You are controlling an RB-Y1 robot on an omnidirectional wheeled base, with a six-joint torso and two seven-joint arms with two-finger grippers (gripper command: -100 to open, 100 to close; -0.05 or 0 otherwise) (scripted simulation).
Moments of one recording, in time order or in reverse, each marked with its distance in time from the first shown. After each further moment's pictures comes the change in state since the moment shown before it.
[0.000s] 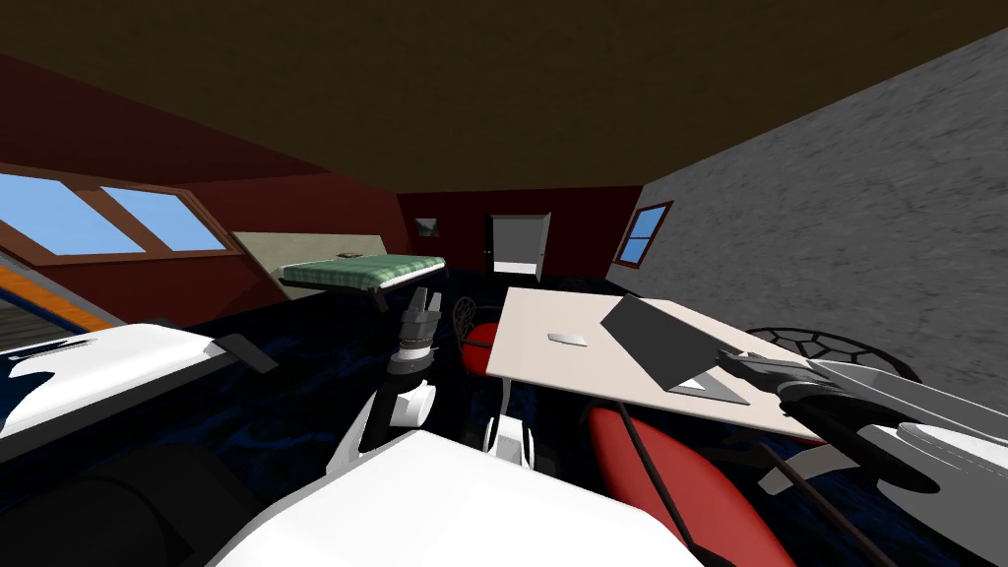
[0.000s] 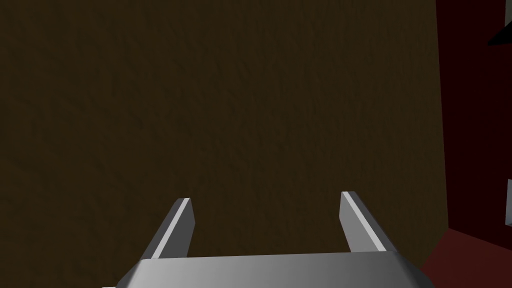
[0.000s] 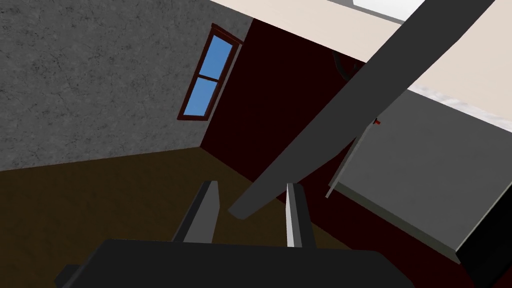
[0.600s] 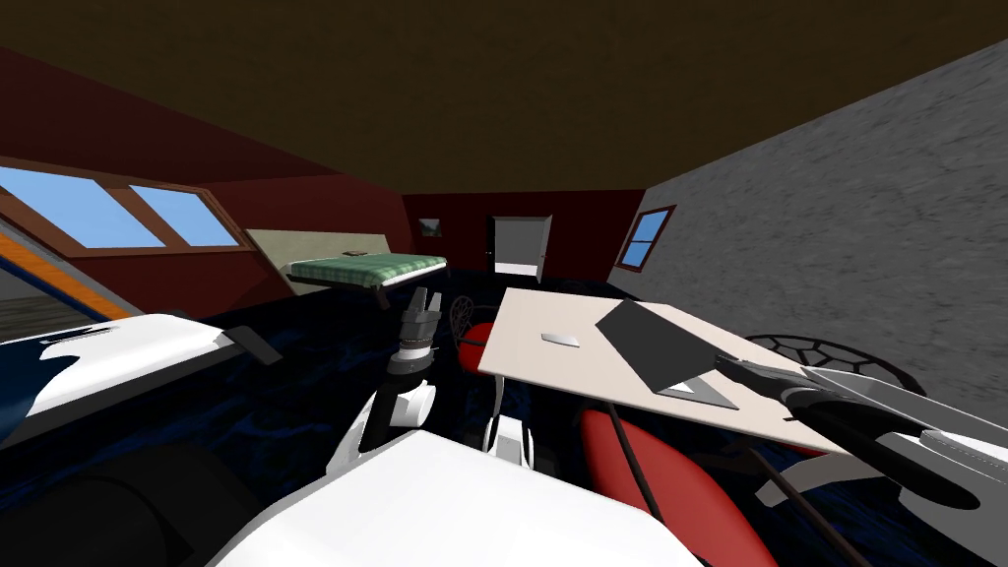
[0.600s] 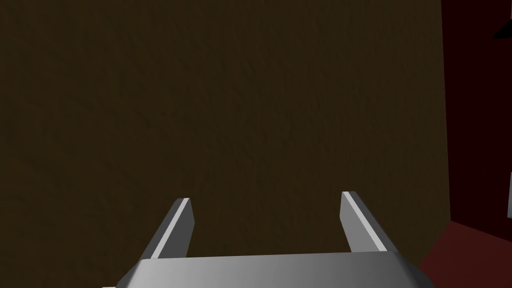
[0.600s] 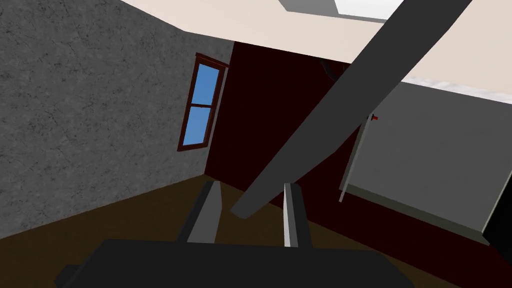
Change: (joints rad) left arm 0.000 0.000 0.000 0.000 0.000 0.000 0.000; right arm 0.040 -0.061 0.035 0.010 -0.152 -0.065 -0.111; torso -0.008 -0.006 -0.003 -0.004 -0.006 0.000
